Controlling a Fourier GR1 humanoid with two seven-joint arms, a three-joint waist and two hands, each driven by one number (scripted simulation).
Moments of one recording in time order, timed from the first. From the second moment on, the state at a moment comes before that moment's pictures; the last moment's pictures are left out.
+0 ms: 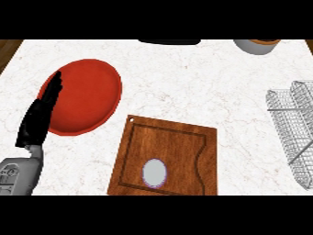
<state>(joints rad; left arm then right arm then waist) -0.21 0.25 0.04 -1.42 -0.19 0.07 0.05 -1.23 -0.45 -0.34 -0.59 1.72 -0.24 1.24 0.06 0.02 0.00</state>
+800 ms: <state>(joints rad) -0.17 0.27 0.08 -1.44 -0.17 0.07 0.06 -1.16 -0.50 -0.43 -0.51 1.86 -0.05 1.21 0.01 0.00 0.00</state>
